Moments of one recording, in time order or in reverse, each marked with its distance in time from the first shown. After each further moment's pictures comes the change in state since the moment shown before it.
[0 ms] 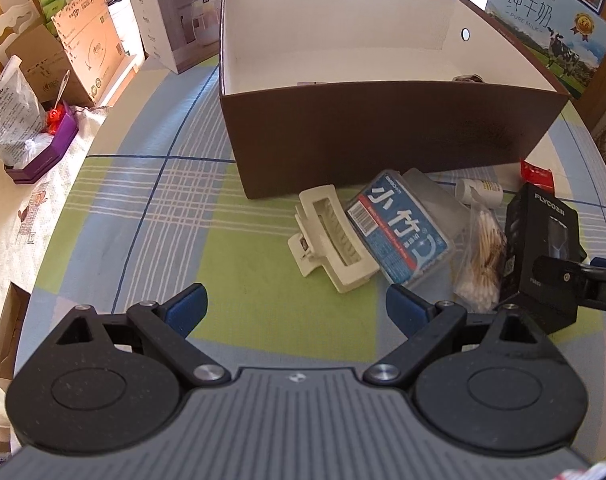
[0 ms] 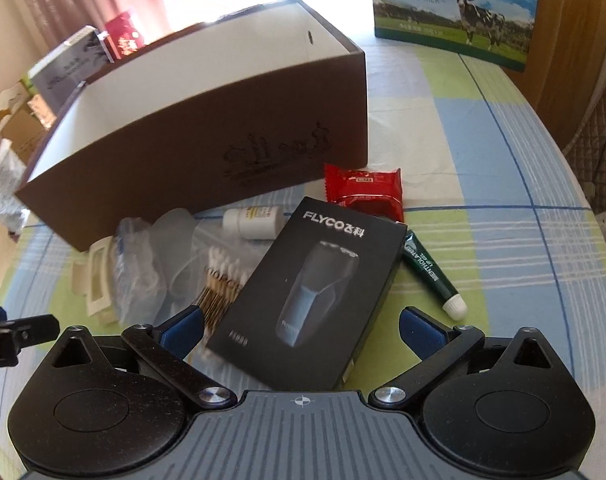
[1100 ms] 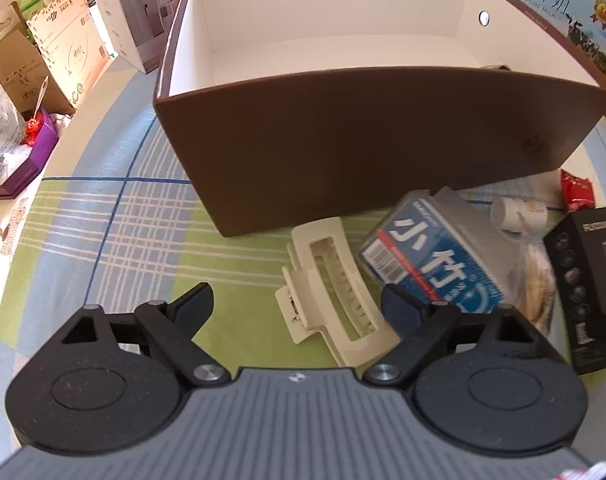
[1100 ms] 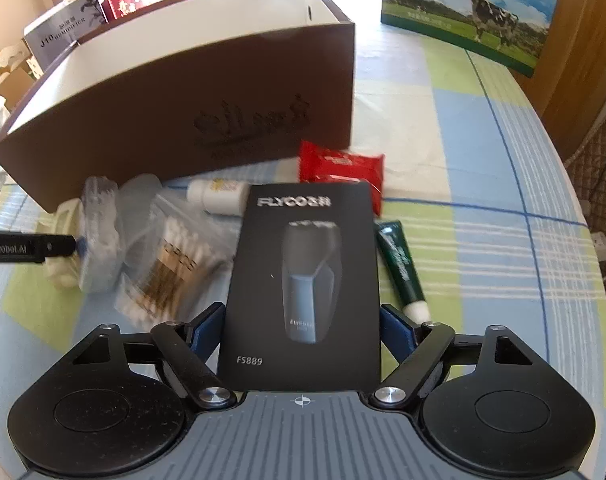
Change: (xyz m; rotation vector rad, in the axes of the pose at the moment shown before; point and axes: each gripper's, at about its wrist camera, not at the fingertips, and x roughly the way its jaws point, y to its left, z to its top) left arm 0.070 -0.005 0.028 0.037 0.011 0.004; right arm 0.014 -0.020 -0.005 -0.111 0.055 -0.047
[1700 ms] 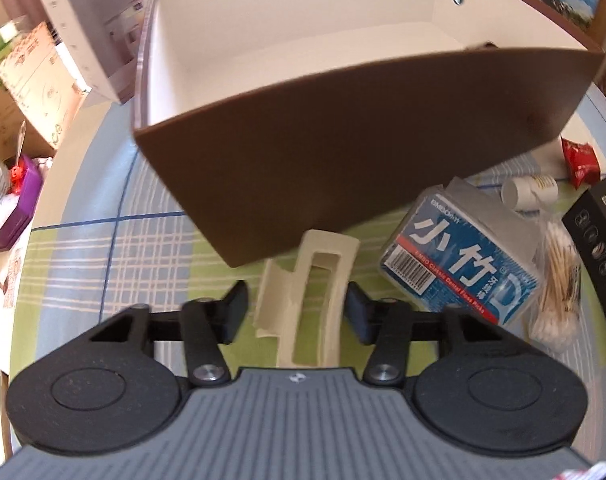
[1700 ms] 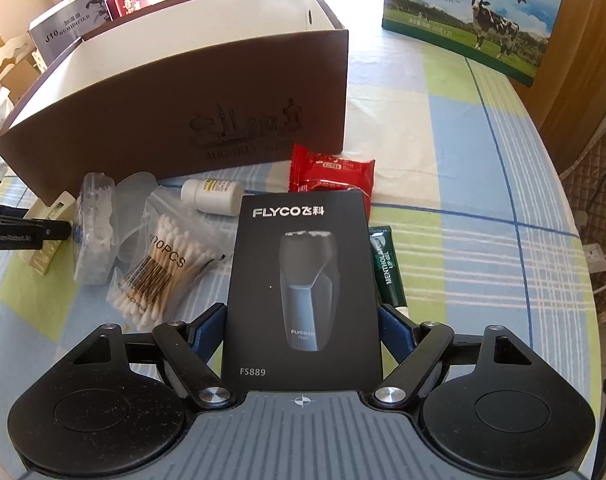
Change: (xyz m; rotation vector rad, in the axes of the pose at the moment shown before) left arm 0.015 0.004 0.010 0.156 -0.023 -0.036; right arm -0.005 -0.007 0.001 -0.032 -0.013 0.004
